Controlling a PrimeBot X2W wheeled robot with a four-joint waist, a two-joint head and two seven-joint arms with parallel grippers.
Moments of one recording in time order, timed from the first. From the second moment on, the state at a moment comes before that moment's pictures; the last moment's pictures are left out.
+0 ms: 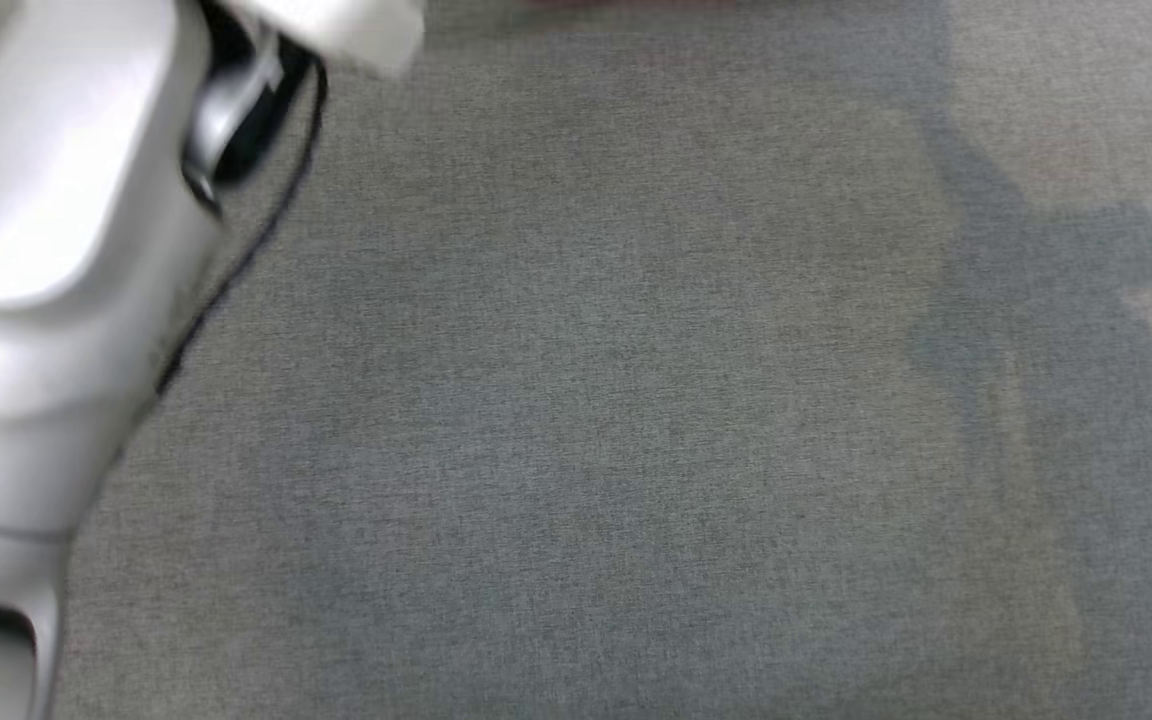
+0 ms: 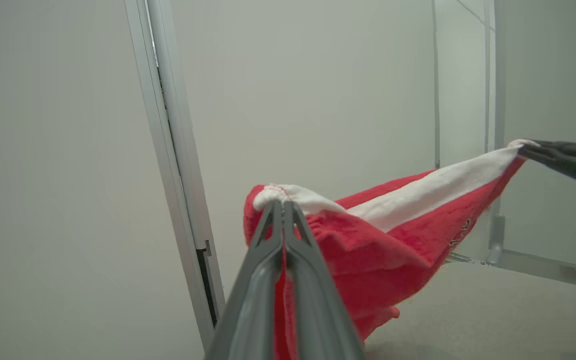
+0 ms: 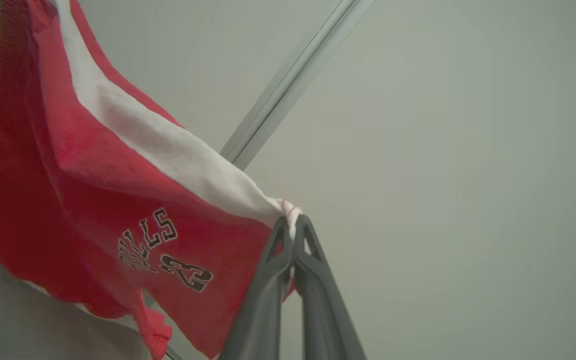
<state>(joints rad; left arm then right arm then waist) -1.25 0.30 -0.69 0.40 -0.61 -0.12 -0.26 -0.89 -0.63 0.25 0.19 0.03 0.13 -0.26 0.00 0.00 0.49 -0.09</state>
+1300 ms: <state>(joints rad) -0.17 0.49 -0.72 -0.20 -0.98 -0.12 -0.11 0.24 -0.87 0.01 -0.41 0.55 0.13 0.13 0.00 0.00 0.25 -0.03</state>
